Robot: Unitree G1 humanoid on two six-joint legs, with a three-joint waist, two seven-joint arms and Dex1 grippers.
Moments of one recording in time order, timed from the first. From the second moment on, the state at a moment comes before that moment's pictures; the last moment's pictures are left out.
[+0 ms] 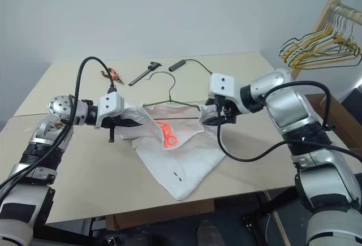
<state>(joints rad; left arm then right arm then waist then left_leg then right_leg) -0.73 0.69 -0.17 0.44 -0.08 -0.01 -1.33 -0.95 -0.74 0.39 0.21 0.07 0.42 1.31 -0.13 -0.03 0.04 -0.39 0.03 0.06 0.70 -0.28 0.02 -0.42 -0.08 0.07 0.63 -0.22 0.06</state>
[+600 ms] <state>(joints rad) -0.74 0.69 -0.17 0.44 -0.08 -0.02 -1.38 -0.97 -0.68 0.42 0.30 0.00 0.40 1.39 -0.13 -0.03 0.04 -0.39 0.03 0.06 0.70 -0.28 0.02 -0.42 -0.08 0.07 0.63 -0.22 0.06</state>
